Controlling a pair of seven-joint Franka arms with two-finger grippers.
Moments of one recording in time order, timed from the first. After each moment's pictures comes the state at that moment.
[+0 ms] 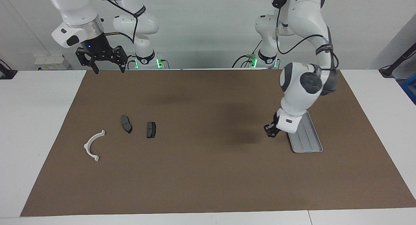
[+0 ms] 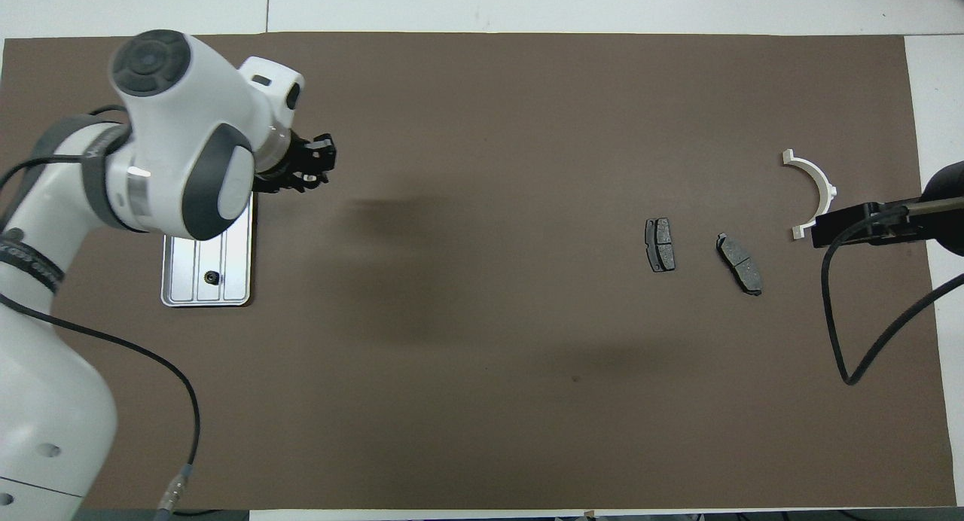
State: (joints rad) left arm -0.29 0.40 -0.07 -1.61 -0.03 2.01 -0.68; right arm -0.01 -0.10 0.05 -1.65 0.01 1.54 0.02
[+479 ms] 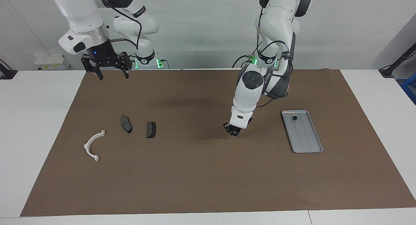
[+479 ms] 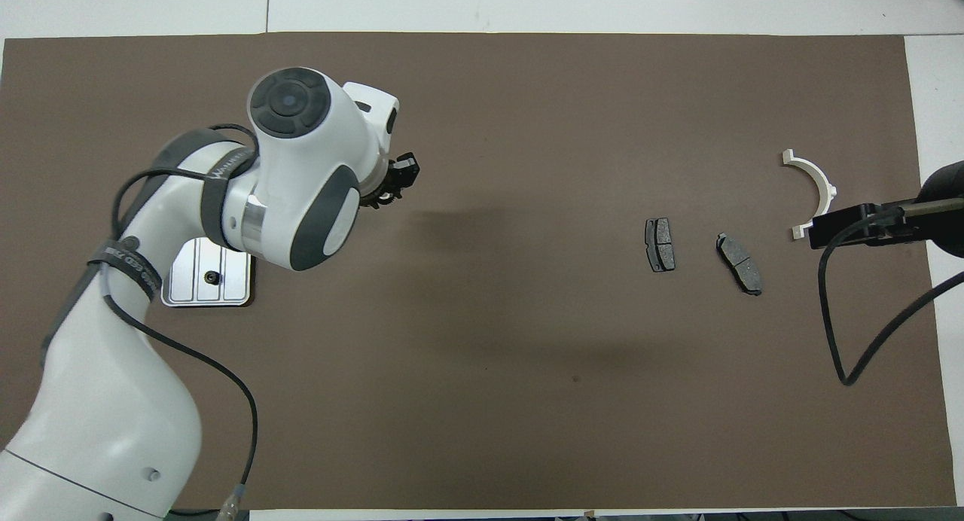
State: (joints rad) left arm -0.46 0.45 -0.07 -1.70 -0.01 2.19 -0.86; right arm 0.02 -0.09 0.07 -1.74 0.01 1.67 0.05
